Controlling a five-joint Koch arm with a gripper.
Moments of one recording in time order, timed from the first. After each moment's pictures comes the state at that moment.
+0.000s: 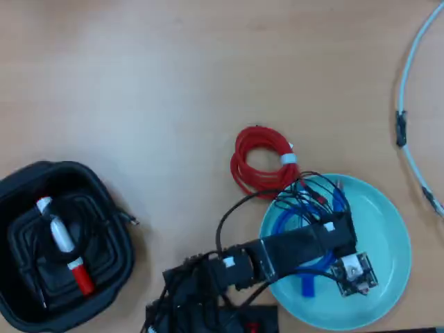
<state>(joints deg) 162.1 78.5 86.0 61.2 7.7</state>
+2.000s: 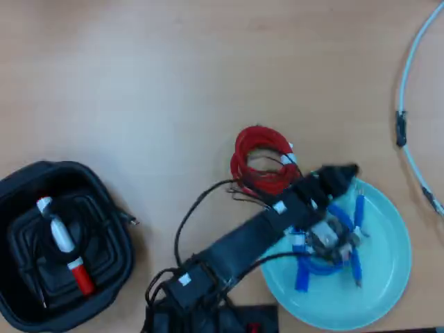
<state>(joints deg) 141.2 97.5 85.8 66.4 4.2</state>
